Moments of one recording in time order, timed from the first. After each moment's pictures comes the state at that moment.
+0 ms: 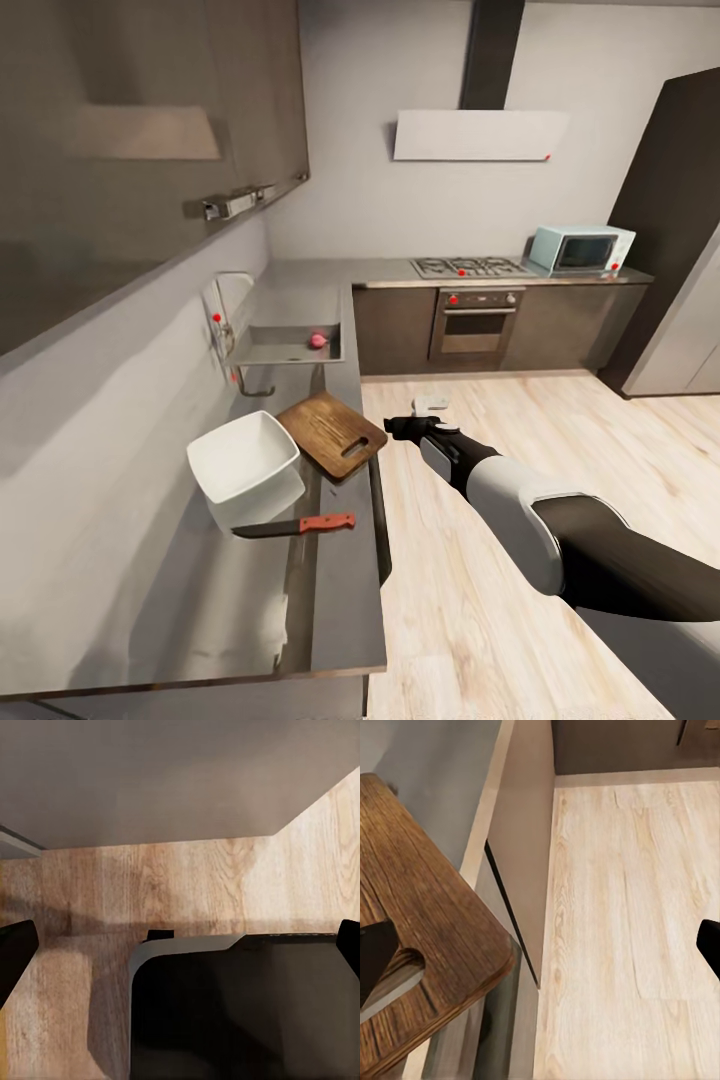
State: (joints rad) left arm 0.00 -0.01 -0.01 -0.30 -0.01 -0.41 0.00; right arm -1.26 0.17 0.04 -0.02 -0.07 0.04 -0.01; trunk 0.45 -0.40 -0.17
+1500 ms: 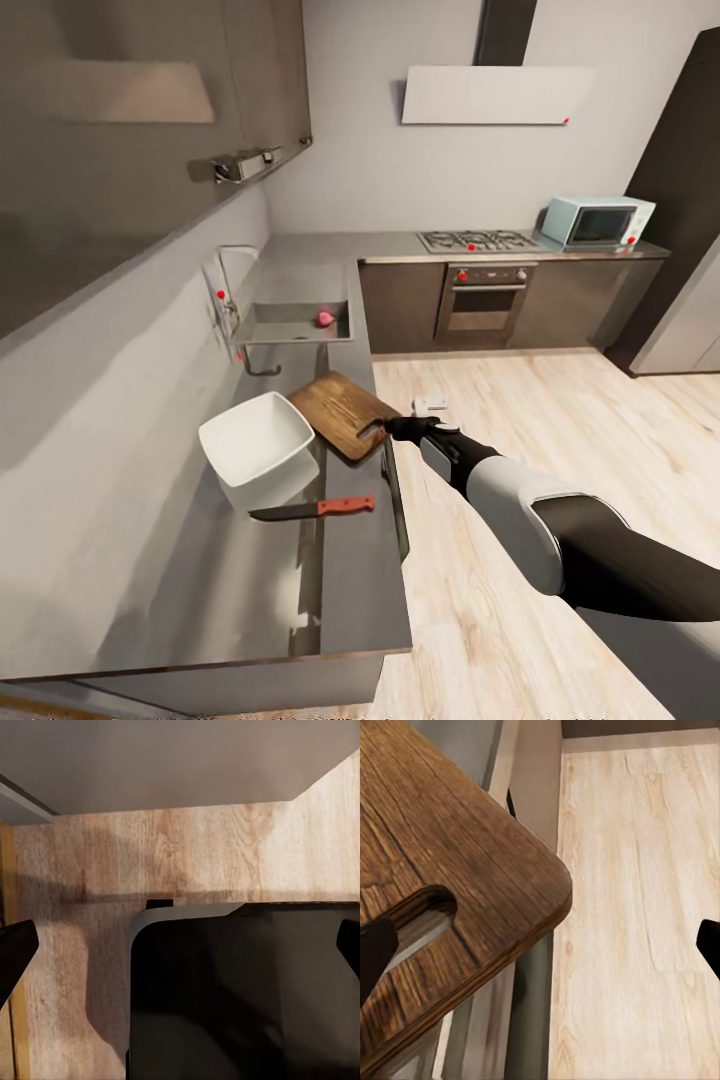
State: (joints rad) left arm 0.00 -0.01 -0.01 -0.30 -0.01 -0.41 0.00; right arm -1.26 0.17 0.04 -0.02 -0.07 0.04 -0.01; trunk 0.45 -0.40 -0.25
